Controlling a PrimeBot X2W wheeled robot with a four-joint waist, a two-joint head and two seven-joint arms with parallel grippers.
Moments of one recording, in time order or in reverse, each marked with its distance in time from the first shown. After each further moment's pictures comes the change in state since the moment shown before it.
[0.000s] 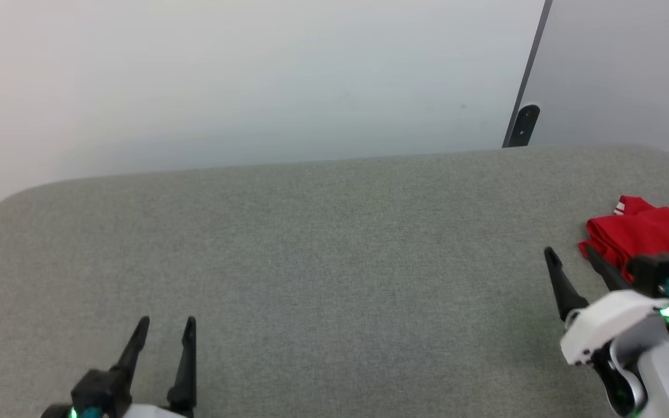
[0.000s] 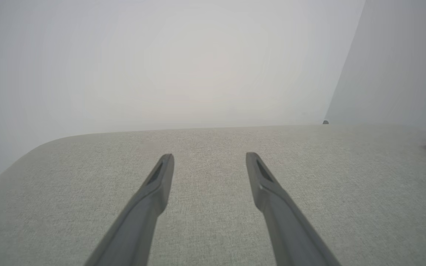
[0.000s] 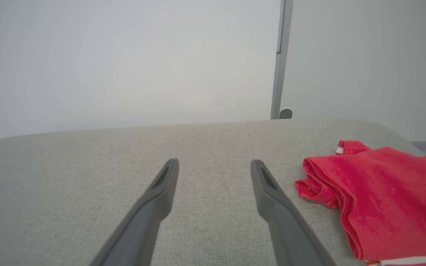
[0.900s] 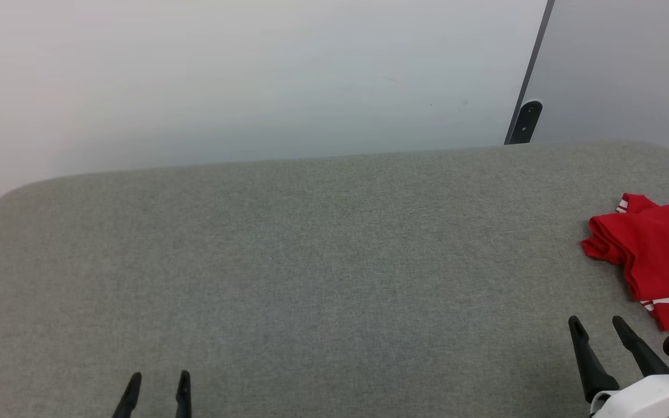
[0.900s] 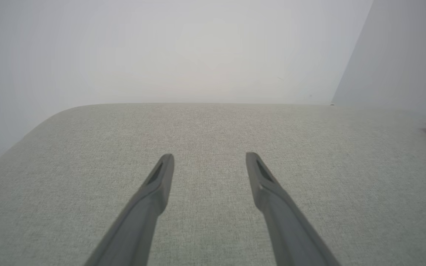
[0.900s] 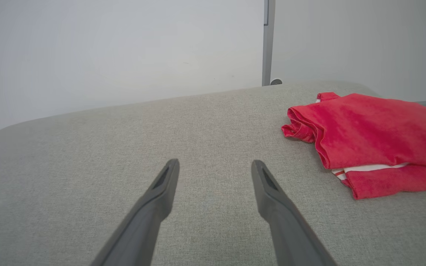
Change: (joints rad) left arm 0.251 -0.014 0.001 -0.222 -0.006 0.079 0.039; right arm 0.485 0.141 -0.242 -0.684 -0.113 0.000 0.319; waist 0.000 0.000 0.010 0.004
